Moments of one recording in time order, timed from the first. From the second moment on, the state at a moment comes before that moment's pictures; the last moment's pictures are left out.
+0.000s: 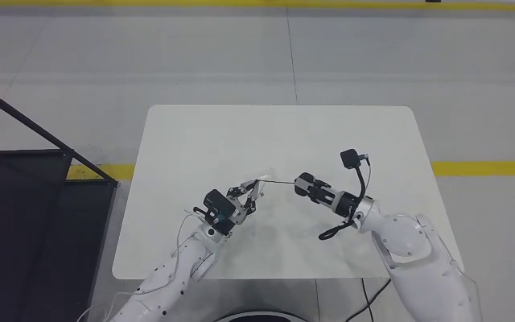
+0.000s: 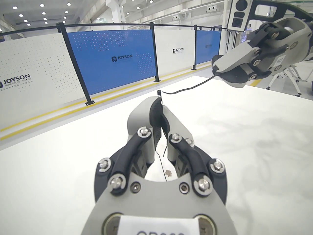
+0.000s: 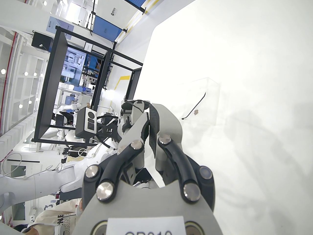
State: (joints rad) left arm 1.24 -1.20 -0.94 -1.41 1.38 -0.07 0.63; right arm -1.22 -1.12 1.28 -1.78 -0.13 -0.07 0.70
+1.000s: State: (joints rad) left arm 1.24 -1.20 -0.94 -1.41 1.38 -0.07 0.63; right arm -1.21 -1.11 1.27 -1.78 -0.13 -0.07 0.72
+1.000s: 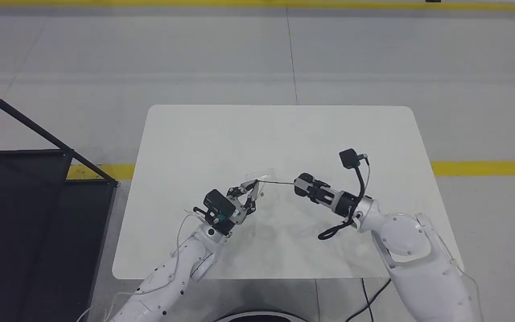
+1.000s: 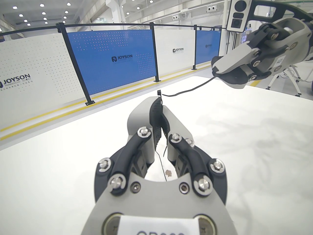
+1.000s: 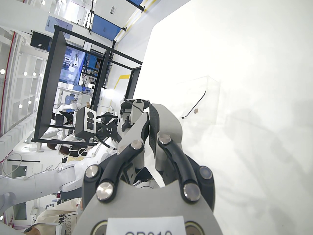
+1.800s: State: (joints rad) left arm 1.24 -1.20 -0.94 -1.41 1.38 -0.07 0.63; right arm -1.20 -1.11 1.27 -1.78 -0.11 -0.06 0.72
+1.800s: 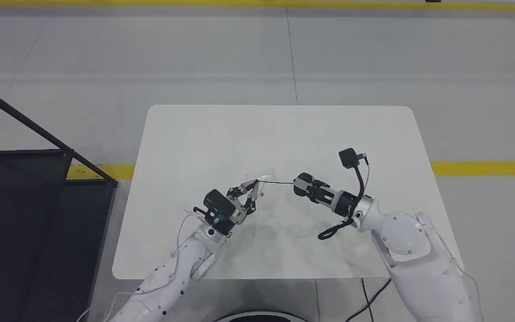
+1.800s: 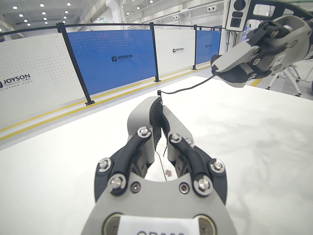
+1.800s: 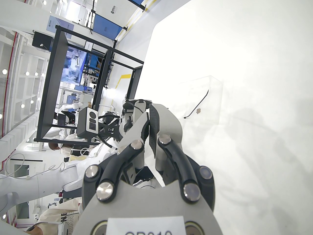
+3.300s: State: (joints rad) left arm 1.26 -1.21 -0.96 -1.44 1.41 -0.07 0.59; right arm -1.20 -1.11 1.26 -1.76 -0.08 -0.11 0.72
